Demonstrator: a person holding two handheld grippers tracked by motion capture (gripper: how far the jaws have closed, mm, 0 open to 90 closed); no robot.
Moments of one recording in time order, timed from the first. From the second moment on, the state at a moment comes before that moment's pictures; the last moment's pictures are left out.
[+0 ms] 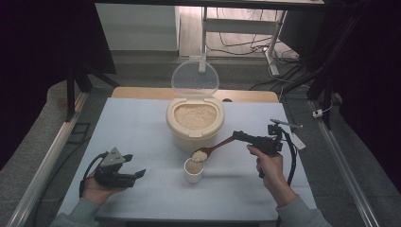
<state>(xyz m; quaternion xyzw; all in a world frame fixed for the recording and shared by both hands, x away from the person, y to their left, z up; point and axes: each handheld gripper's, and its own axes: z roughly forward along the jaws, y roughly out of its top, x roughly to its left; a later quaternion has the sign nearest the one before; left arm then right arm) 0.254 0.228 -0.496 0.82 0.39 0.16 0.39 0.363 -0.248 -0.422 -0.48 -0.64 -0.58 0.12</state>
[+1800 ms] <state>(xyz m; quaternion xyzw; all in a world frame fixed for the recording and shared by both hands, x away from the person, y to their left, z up) 0.256 0.228 -0.497 0.82 0.39 0.16 0.39 0.341 -0.236 -0.390 -0.37 -0.72 -0.59 0.00</state>
